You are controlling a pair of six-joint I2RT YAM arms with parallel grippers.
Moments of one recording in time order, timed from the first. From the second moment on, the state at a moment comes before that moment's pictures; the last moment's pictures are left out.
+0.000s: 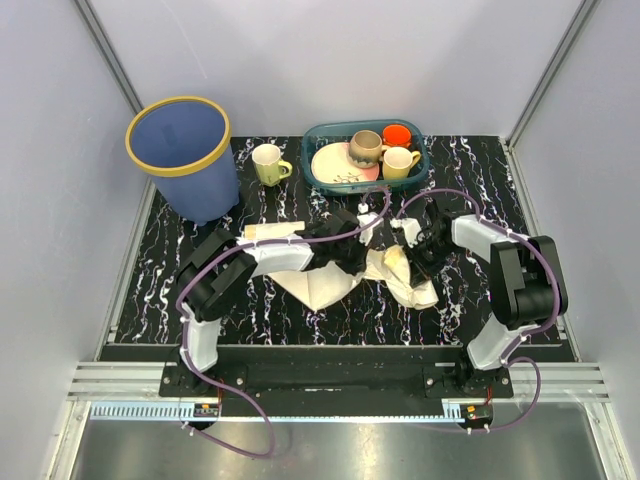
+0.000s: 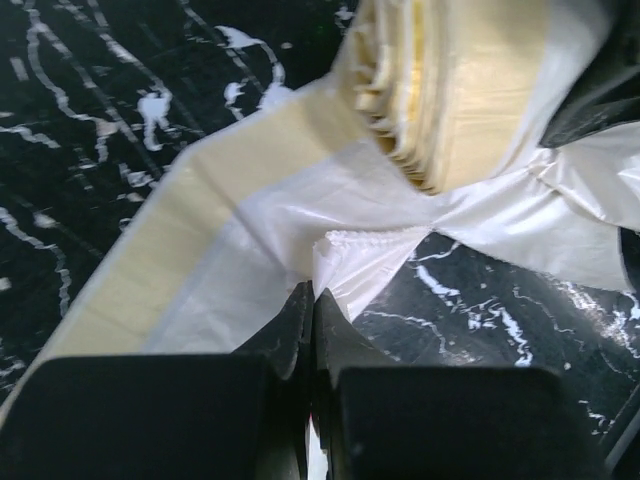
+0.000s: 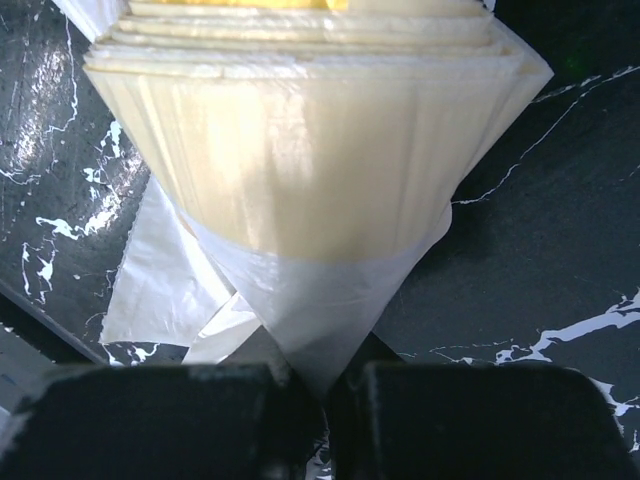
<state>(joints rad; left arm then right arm) -0.84 1.95 1.20 -0.02 0.24 -0.17 0.16 1.71 0.98 -0.73 -0.38 -0.52</state>
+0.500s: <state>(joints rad) -0.71 1.78 1.17 -0.13 0.23 -0.08 0.11 1.67 0.95 -0.72 -0.35 -0.62</state>
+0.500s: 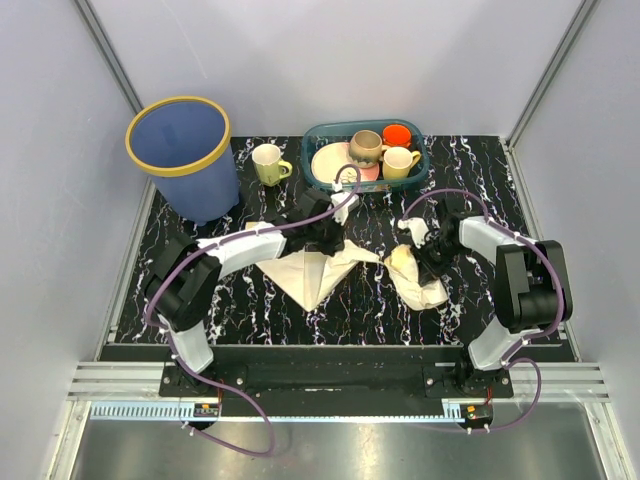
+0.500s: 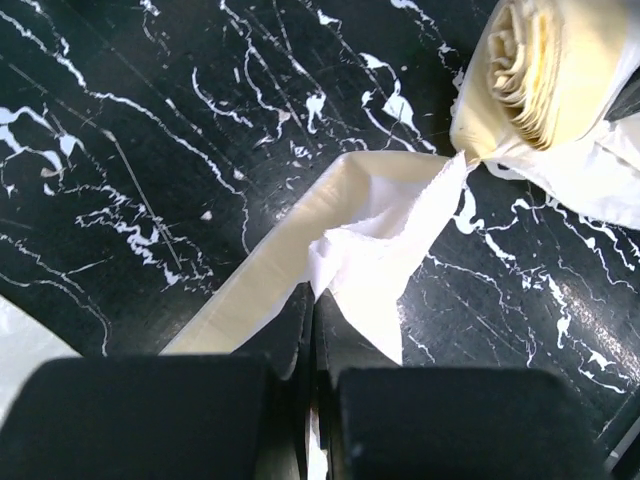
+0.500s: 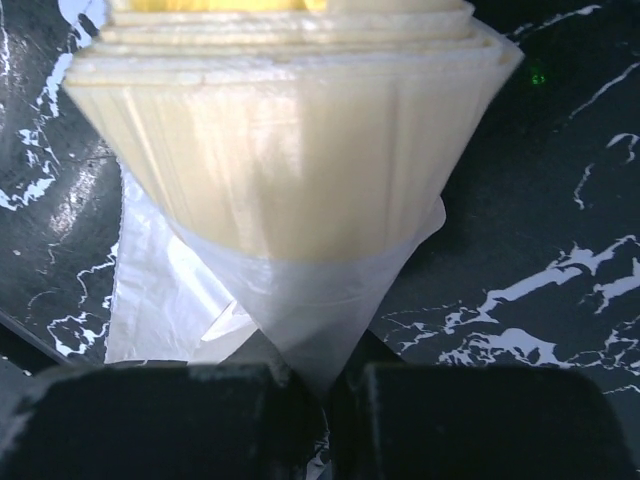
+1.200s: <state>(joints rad) -0.63 1.75 1.09 -0.19 0.22 0.00 0.02 1.67 0.98 -0.77 -0.20 -0.72</state>
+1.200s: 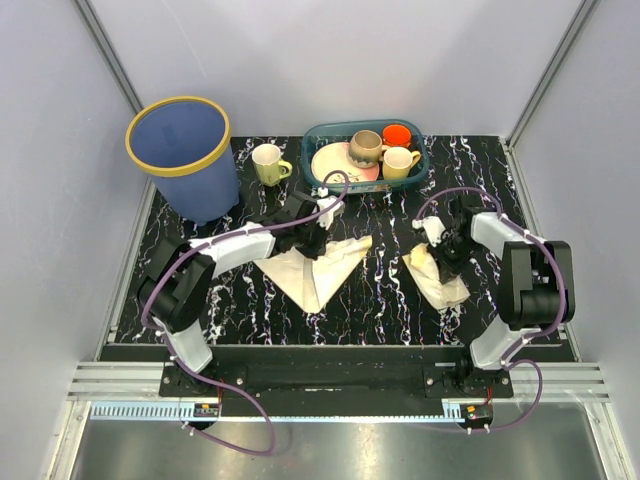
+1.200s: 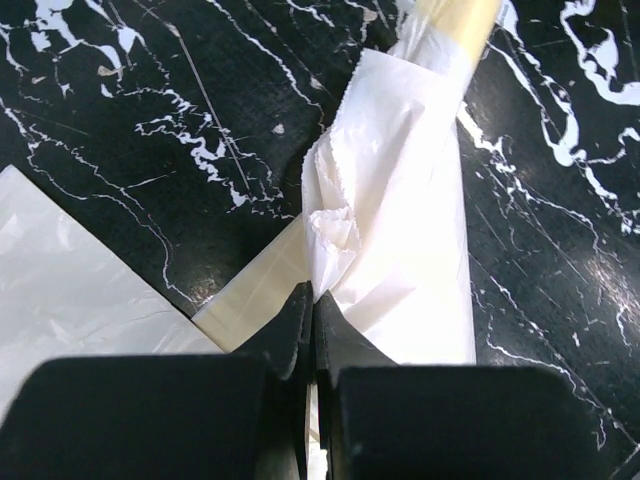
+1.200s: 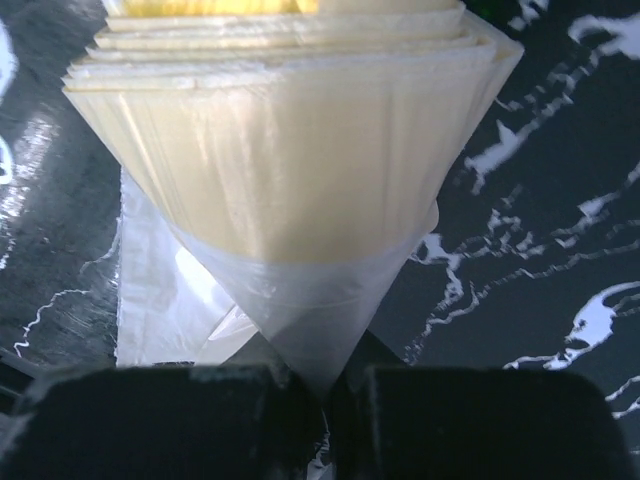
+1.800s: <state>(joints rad) -0.70 1.52 1.14 -0.33 0.31 0.11 -0.22 1.98 1.55 -0.92 -0.10 -0.69</state>
